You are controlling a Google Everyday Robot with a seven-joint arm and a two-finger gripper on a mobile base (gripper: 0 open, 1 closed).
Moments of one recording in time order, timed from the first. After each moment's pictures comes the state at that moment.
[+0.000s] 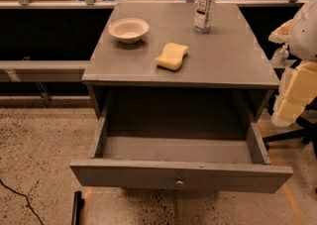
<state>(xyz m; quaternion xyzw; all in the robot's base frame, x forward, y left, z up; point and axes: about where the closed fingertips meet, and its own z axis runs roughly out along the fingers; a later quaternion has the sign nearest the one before) 0.438 -0.217 0.976 -0.60 0.78 -0.03 0.16</state>
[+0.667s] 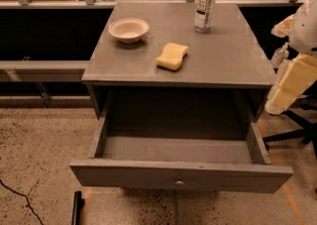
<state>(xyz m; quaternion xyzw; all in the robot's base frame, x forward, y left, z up) 0.466 -0.224 0.975 -0.58 0.79 -0.03 0.20</state>
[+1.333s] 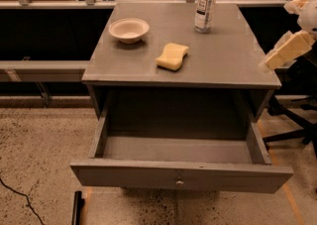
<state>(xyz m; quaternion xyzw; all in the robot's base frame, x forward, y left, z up) 0.582 -0.272 0.978 -0.50 0.78 0.01 0.38</state>
